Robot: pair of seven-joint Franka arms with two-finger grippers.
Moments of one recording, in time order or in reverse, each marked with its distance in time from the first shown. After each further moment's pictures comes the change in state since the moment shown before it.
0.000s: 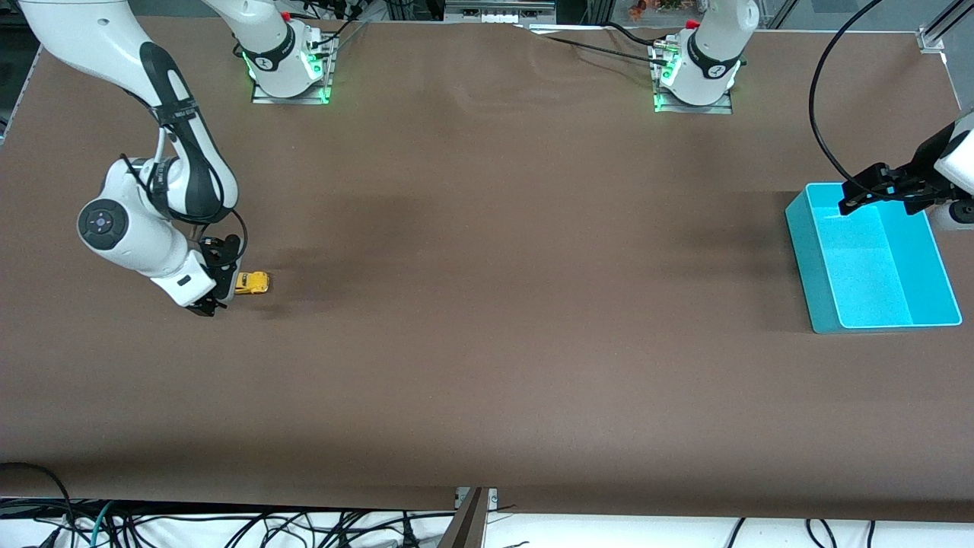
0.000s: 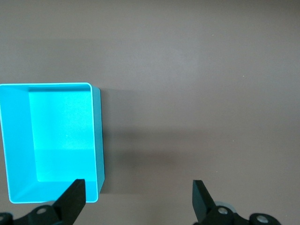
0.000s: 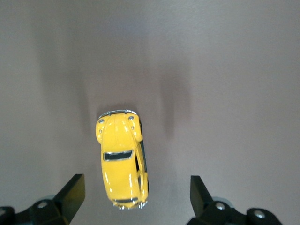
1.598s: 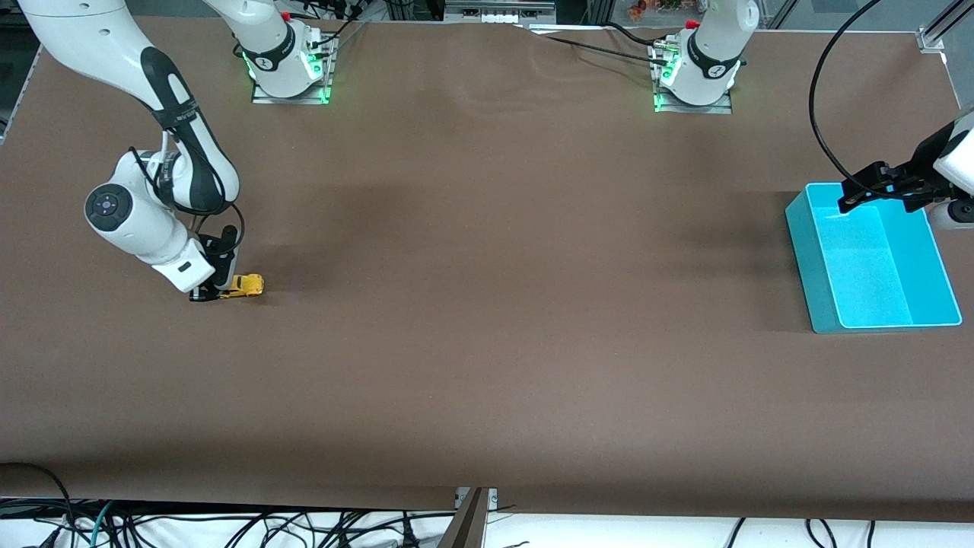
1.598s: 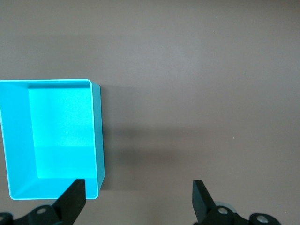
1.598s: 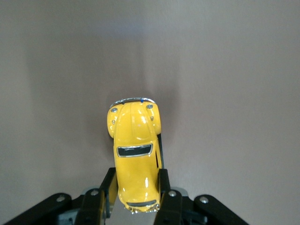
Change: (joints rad) left arm 0.001 0.000 0.001 0.001 0.000 -0.015 0.000; right arm -0.061 0.000 -0.005 -0.083 0.006 0.129 -0.076
